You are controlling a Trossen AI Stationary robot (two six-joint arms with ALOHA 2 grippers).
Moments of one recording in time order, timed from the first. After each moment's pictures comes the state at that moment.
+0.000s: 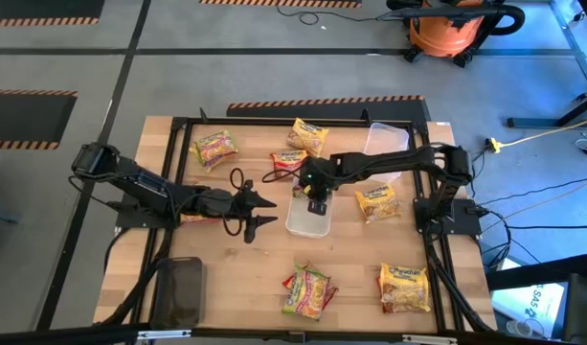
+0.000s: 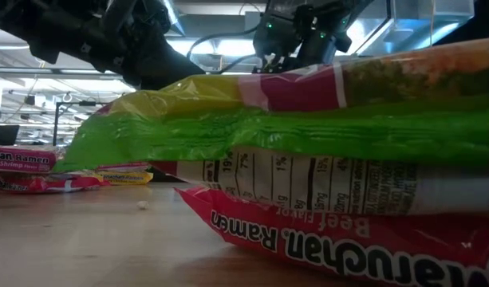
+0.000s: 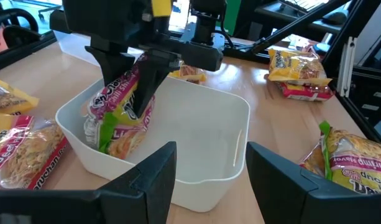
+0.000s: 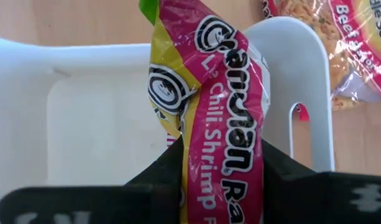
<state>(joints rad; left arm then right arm) -0.19 1.31 0.45 0.58 -0.27 -0.25 -0.14 1.83 1.27 -0.57 -0.02 0.04</state>
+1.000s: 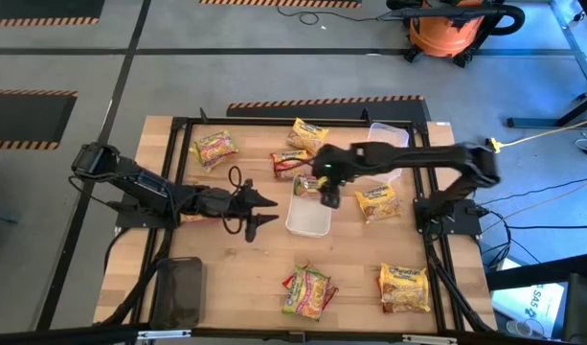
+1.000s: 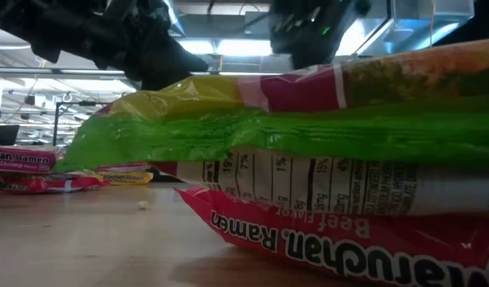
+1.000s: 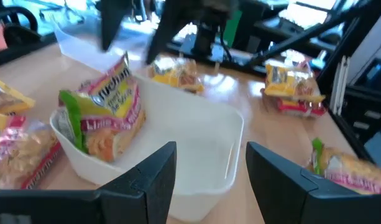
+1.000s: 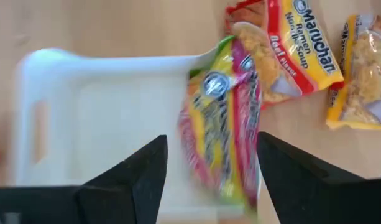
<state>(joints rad) -0.19 1.31 0.45 0.63 -0.29 -0.31 -0.13 1.60 1.28 -0.72 0.01 0.01</state>
